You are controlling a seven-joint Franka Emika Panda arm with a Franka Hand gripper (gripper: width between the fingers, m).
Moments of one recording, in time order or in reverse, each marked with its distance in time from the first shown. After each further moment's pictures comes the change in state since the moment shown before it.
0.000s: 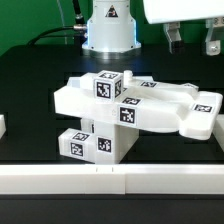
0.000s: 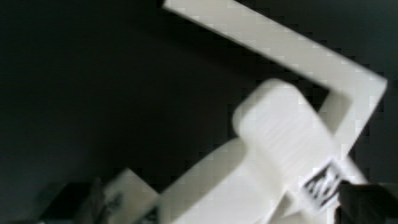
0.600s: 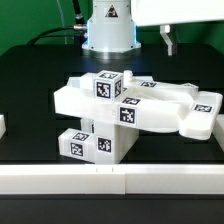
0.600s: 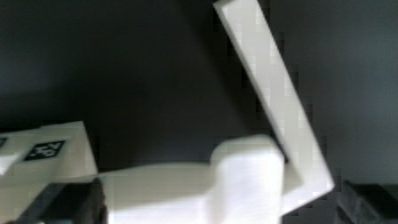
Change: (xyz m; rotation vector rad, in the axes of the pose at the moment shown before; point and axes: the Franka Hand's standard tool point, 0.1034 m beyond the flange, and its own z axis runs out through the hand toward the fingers) arm -0.017 -0.002 0.006 -0.020 0.021 -0.522
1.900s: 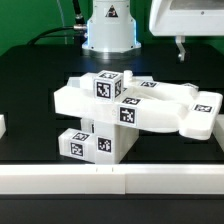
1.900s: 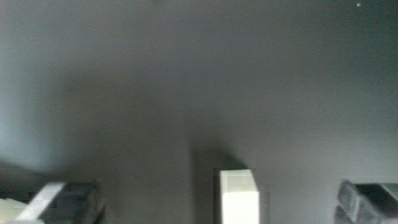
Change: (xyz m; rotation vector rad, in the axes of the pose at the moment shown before) arm -0.075 0.003 0.020 -0.092 -0.226 -0.360
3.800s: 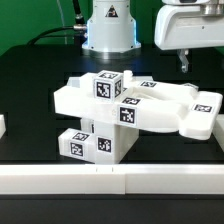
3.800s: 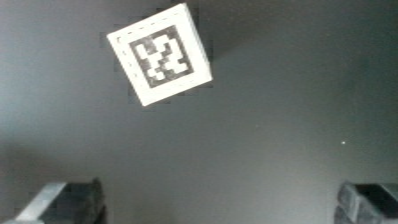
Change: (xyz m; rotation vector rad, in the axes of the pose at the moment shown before) arm -0.064 -0.013 0.037 0.002 0.124 -0.221
